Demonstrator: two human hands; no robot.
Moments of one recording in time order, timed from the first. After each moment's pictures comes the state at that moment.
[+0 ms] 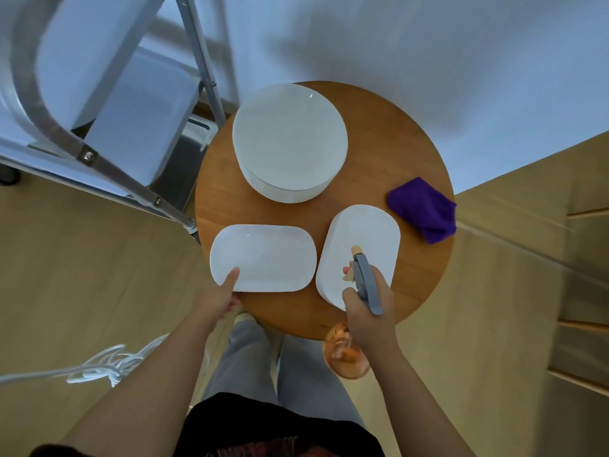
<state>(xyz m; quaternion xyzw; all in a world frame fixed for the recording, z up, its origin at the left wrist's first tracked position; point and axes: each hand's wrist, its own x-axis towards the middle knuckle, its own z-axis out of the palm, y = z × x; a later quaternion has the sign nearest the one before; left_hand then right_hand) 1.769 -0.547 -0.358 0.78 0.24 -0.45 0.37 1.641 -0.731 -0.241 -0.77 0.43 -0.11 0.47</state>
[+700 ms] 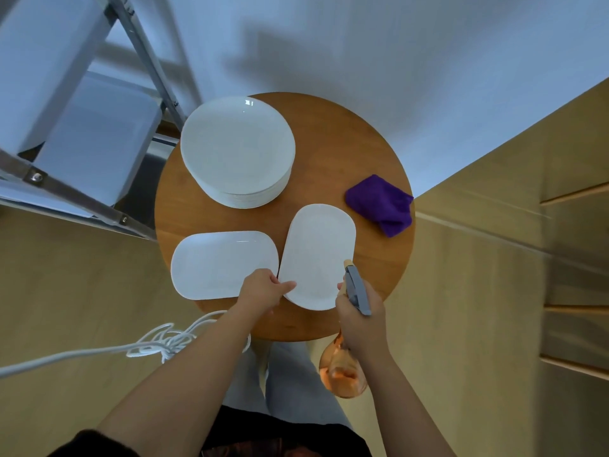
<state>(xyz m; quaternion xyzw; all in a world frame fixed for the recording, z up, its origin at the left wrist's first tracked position) 1.716 -0.679 -0.336 0.86 -0.05 -0.46 0.23 1.583 -0.774 -0.252 -0.70 0.49 -0.10 0.50</state>
